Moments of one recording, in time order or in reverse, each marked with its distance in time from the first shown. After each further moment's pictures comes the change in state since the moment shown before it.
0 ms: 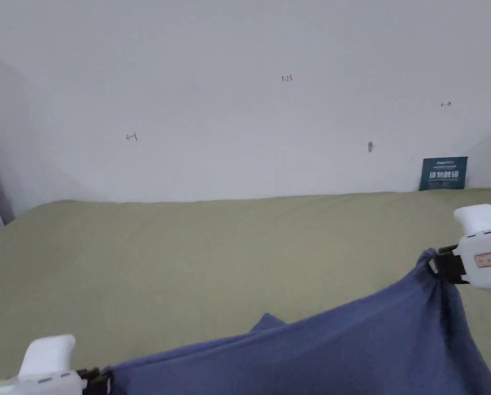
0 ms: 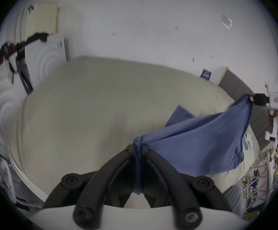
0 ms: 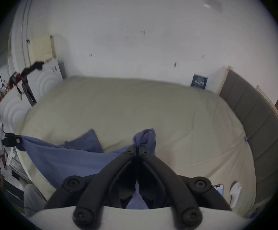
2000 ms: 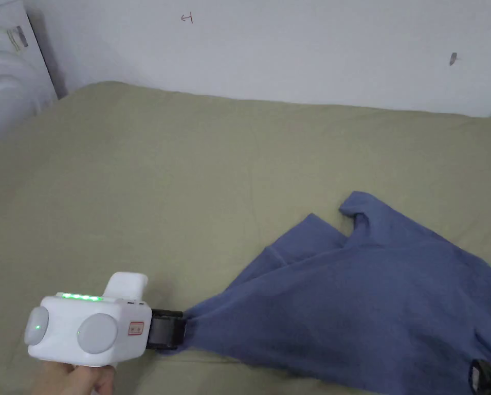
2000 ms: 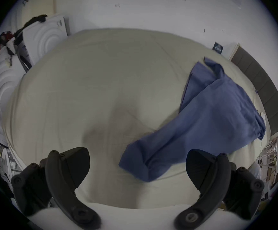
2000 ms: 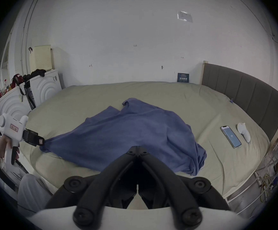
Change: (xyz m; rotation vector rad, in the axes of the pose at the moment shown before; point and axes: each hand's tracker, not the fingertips) left arm -0.006 -0.102 -0.075 -0.314 0.062 -0.018; right arm -0.153 -0.245 0.075 0.143 -0.133 -0.112
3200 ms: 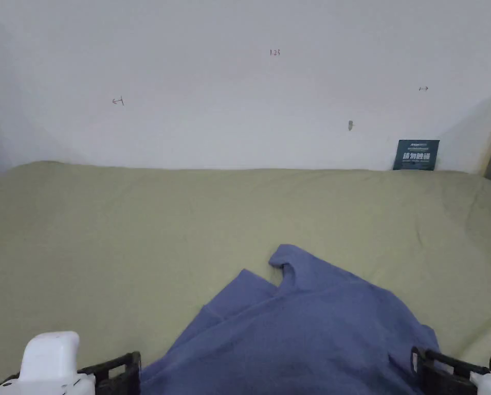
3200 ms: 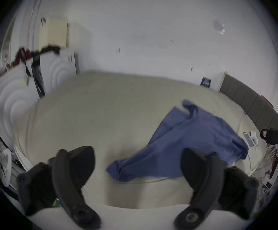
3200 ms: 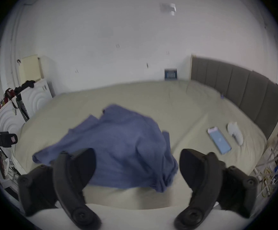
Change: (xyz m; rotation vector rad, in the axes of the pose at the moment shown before) left arm 0.062 -0.038 0.138 0.517 0.038 0.013; right arm 0.079 0.040 0.009 0.066 -0.043 -0.069
